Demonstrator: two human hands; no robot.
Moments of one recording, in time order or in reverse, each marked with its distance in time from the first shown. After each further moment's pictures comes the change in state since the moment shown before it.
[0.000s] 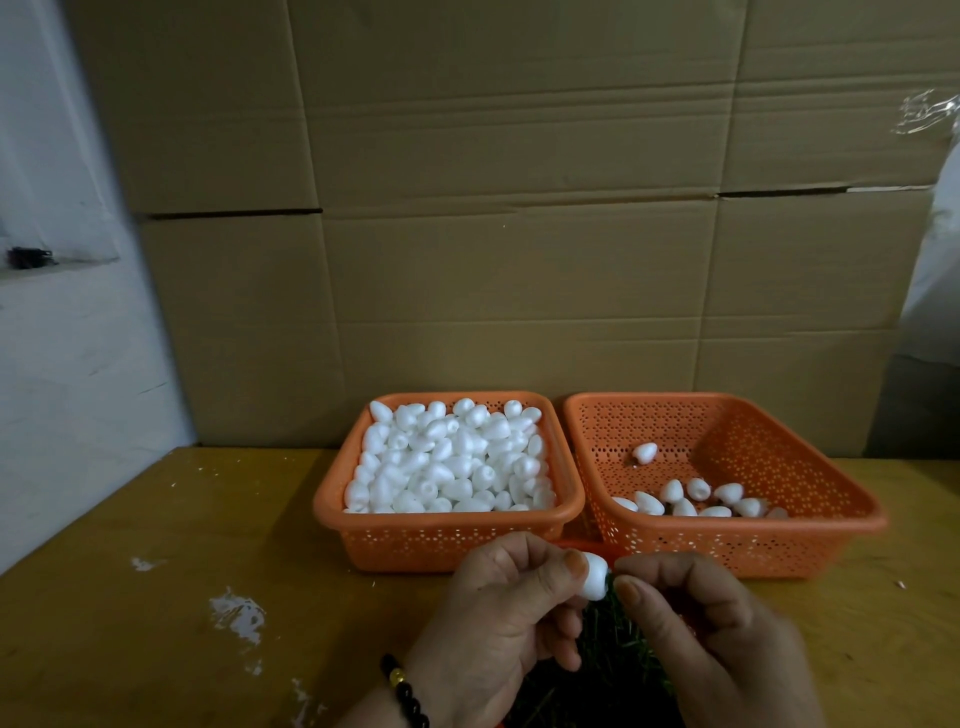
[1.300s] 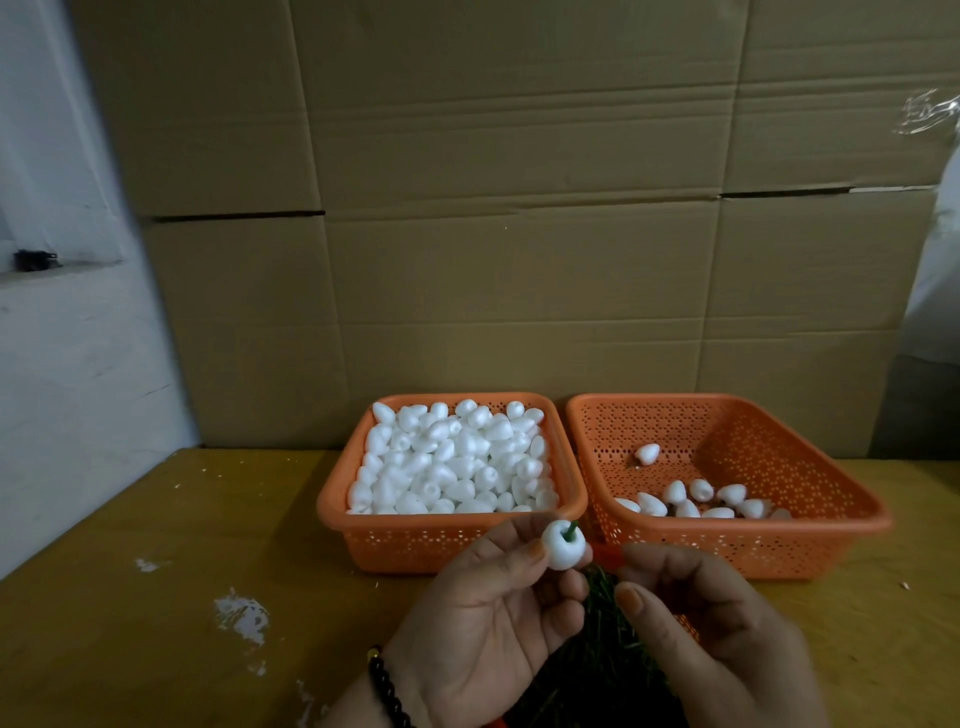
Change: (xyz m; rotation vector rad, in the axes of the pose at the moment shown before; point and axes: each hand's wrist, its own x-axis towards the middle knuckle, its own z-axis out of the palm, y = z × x) left_hand -0.001 0.010 -0.011 -0.420 -0.265 -0.063; right_hand -0.001 -0.003 0.001 0.190 -0.055 0.141
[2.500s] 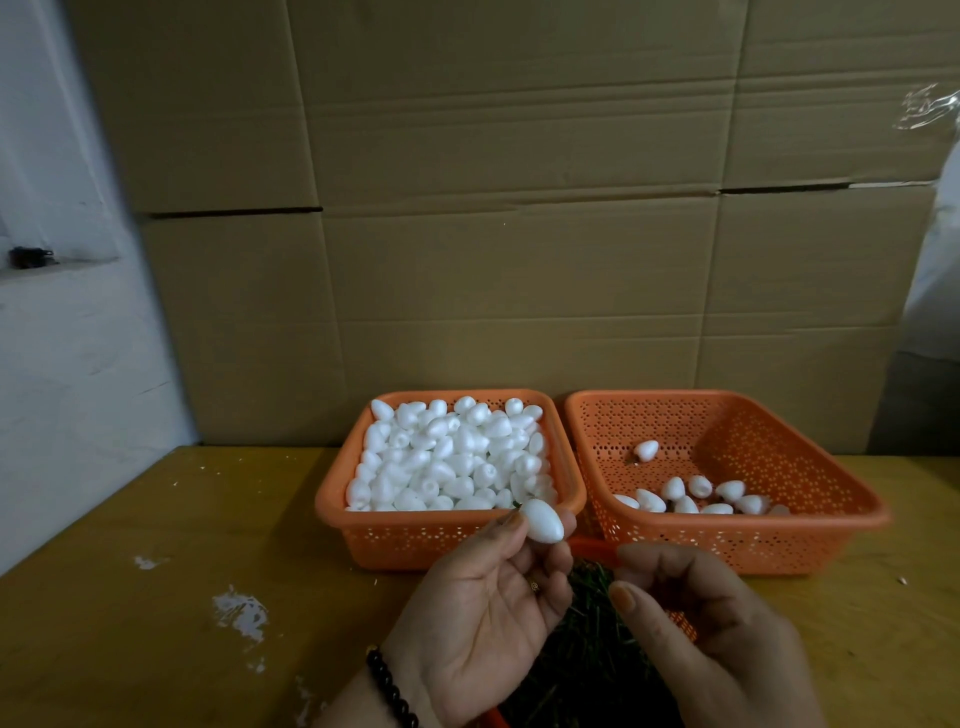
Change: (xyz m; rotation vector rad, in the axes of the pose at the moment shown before) left_hand 0.009 -0.004 -0.009 -0.147 0.174 0.011; right_hand -0.001 0.008 0.000 -0.034 -0.013 -0.032
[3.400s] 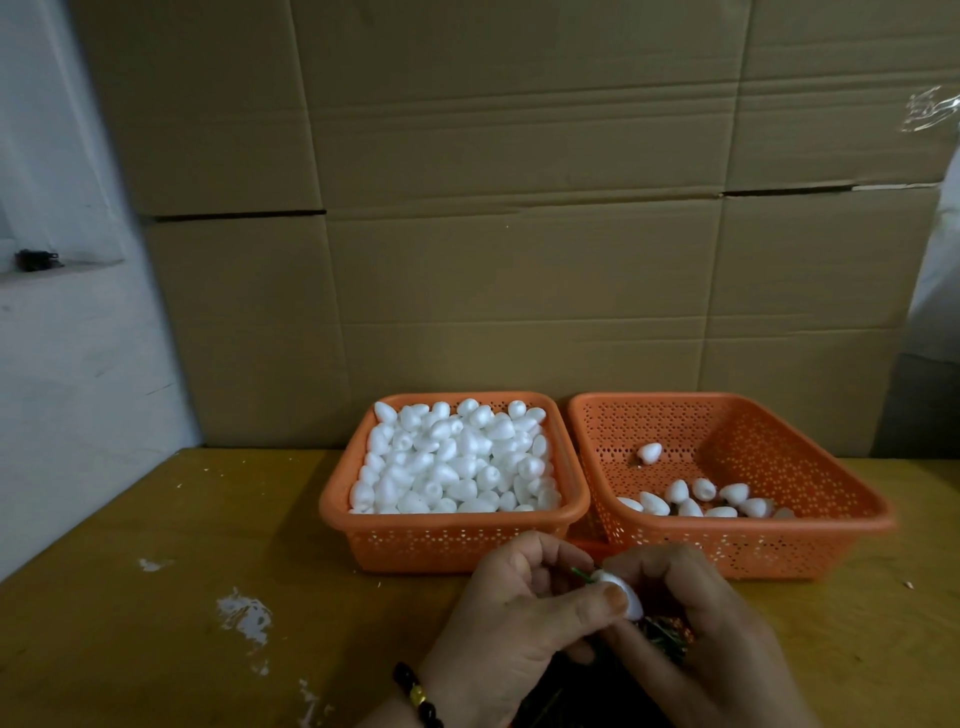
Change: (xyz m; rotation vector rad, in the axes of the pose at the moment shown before) left_hand -0.003 -0.017 0.007 0.787 0.069 0.178; right_hand 0.007 0.007 -0.006 -0.243 -0.122 -0.273
